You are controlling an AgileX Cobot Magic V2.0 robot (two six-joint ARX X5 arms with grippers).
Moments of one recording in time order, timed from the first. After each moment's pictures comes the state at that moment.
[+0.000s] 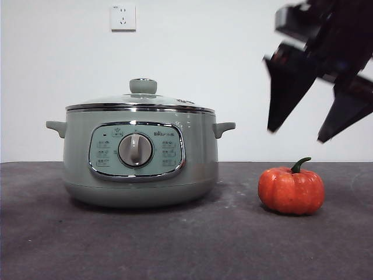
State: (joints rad) left arm 0.02 0.56 0.84 -0.91 0.68 0.13; right arm 0.38 1.44 1.03 -0.65 -0.15 -0.10
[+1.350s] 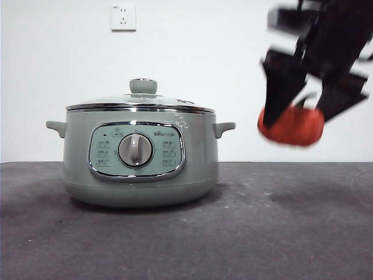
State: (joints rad) left arm -0.01 0.68 0.89 -0.75 0.66 0.08; right arm 0.39 1.37 1.04 -0.59 -0.10 -0.08
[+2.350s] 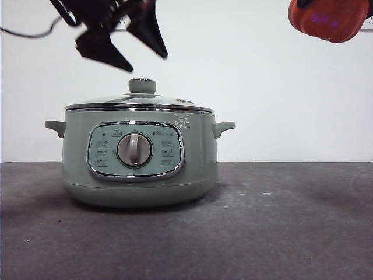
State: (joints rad) left arm -0.39 1.59 1.38 -0.39 0.29 0.12; right arm 0.39 0.95 1.04 -0.70 -0.10 -0.05
